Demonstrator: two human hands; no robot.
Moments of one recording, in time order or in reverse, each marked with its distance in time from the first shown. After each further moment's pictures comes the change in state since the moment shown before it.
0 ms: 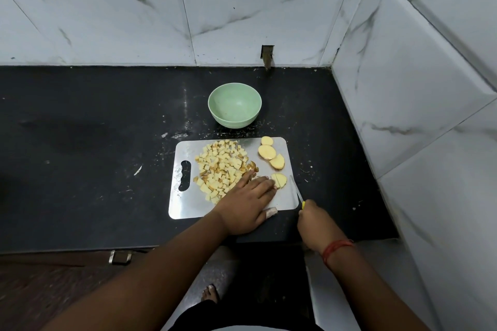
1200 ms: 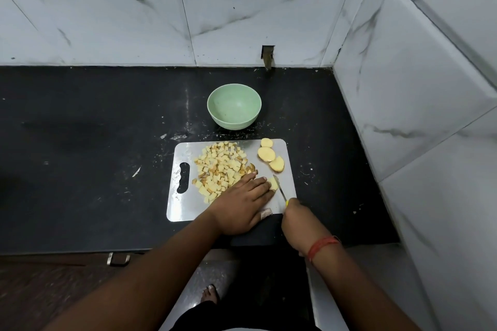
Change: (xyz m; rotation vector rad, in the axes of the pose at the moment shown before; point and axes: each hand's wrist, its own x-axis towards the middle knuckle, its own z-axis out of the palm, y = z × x) left_hand -0.003 -0.014 0.007 0.015 0.063 0.074; right_hand -0.002 -0.029 0.002 -0.085 -0.081 -0.063
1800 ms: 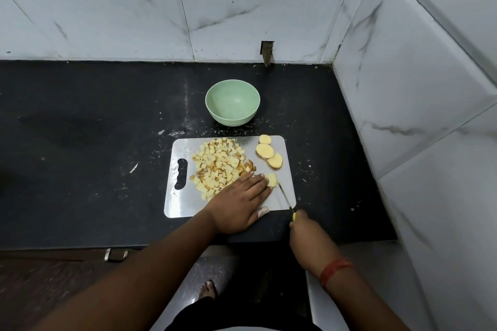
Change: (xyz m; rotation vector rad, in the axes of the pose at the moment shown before) left_hand -0.005 0.002 0.005 0.034 -0.085 -0.015; right_hand -0.018 0.032 0.017 0.055 0.056 -0.073
